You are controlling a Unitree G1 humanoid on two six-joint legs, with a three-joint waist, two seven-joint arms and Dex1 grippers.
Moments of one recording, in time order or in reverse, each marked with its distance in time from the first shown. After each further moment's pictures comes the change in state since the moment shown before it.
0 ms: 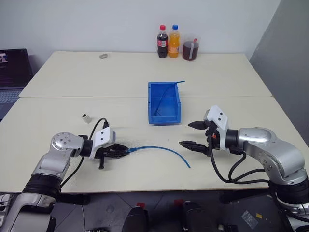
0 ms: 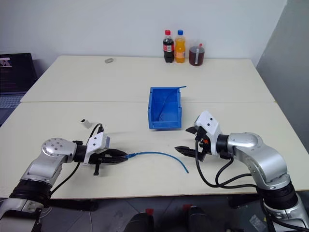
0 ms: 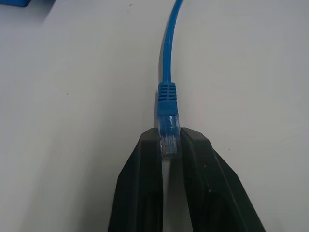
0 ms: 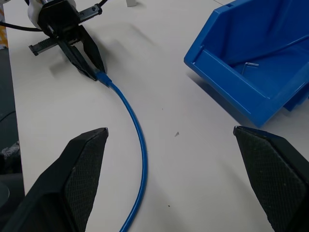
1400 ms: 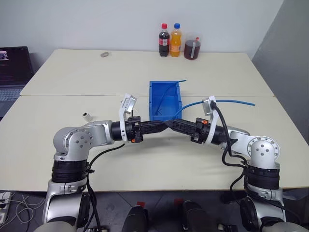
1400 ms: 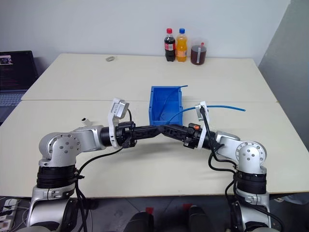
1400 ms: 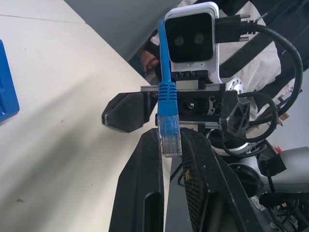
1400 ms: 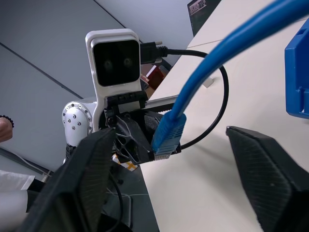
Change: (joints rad) left arm -0.156 -0.300 0.248 -0.457 -0.771 1.140 0.470; right arm -0.106 0.389 -0.302 0.290 0.620 0.329 -0.302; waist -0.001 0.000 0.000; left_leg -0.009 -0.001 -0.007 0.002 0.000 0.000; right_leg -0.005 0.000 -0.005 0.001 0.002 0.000
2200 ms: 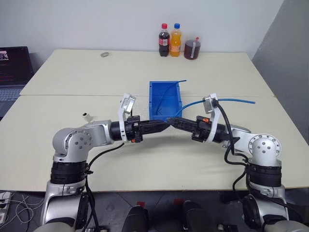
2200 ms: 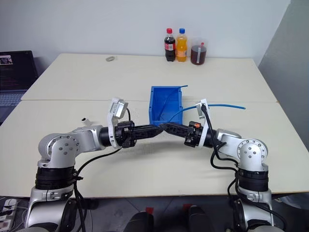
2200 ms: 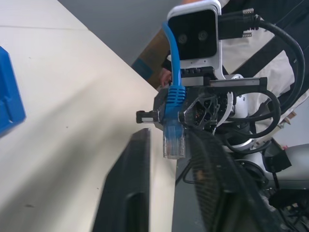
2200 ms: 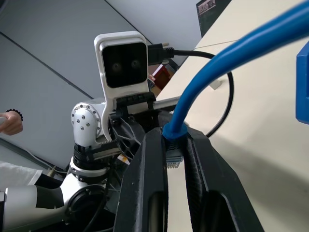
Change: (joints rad) left arm 0.000 0.017 -0.009 0.002 -0.001 -0.054 0.000; right arm -0.015 -0.038 0.015 0.016 0.033 -0.016 0.024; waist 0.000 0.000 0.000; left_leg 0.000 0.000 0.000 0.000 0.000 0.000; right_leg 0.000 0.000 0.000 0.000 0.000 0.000
